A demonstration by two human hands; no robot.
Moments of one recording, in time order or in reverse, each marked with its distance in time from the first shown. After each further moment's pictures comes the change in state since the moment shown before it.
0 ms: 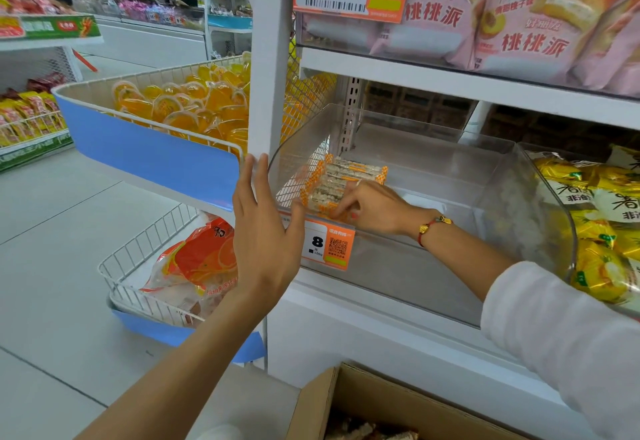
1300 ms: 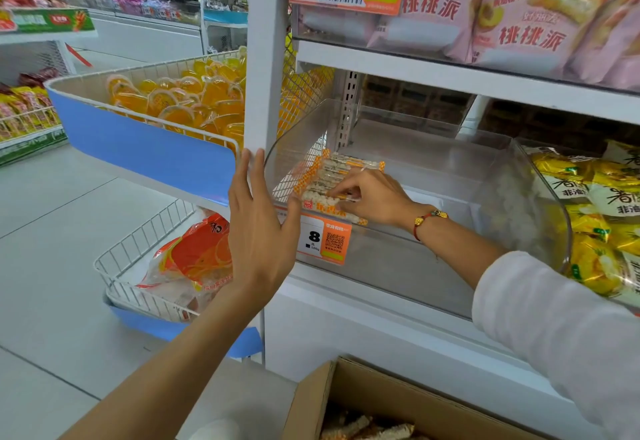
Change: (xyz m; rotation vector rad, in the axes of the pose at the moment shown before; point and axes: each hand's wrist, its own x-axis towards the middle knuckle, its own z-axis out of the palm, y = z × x) left_hand -0.001 -0.001 -0.002 0.009 -0.009 -0.003; right_hand 0.008 0.010 0.006 0.023 0.176 0.043
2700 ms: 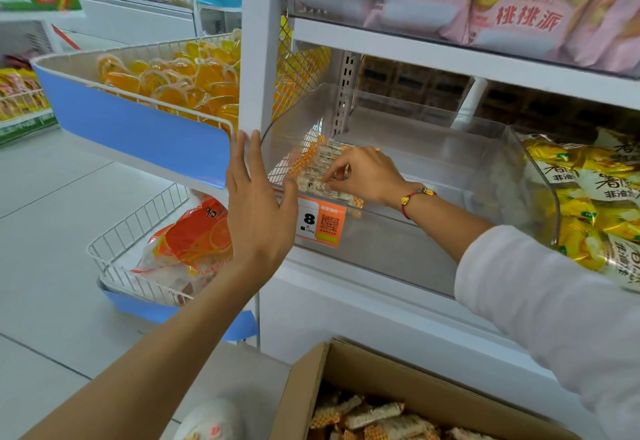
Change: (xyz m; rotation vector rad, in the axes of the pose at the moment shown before) left_hand -0.001 0.005 0.003 0.008 0.003 -0.016; right_hand 0.004 -0.011 -0.007 -0.002 0.051 0.055
